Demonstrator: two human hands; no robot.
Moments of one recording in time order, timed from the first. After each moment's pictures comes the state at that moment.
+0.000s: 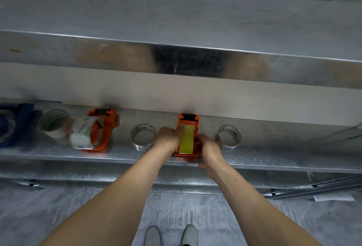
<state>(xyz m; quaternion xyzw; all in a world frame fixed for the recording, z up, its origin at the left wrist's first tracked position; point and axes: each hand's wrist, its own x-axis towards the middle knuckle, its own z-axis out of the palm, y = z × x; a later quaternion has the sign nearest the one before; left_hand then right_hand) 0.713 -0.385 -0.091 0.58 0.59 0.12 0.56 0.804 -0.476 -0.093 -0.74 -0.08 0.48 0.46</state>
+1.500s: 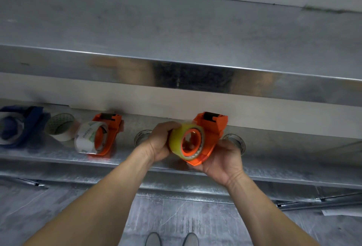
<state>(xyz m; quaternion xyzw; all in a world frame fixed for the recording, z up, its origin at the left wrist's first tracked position) 0.697 -0.364 -0.059 0.36 0.44 0.22 0.80 0.833 -0.488 -0.080 -0.35 0.01 0.69 0.64</state>
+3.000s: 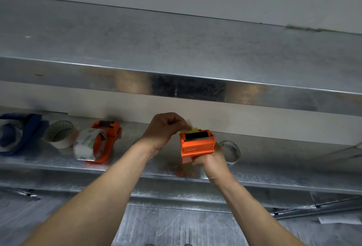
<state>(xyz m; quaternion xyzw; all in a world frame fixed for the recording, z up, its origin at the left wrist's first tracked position) 0.694 -0.355 -0.021 0.65 0.34 0.27 0.62 0.813 -0.480 -0.054 -0.68 -0.32 0.40 0.53</state>
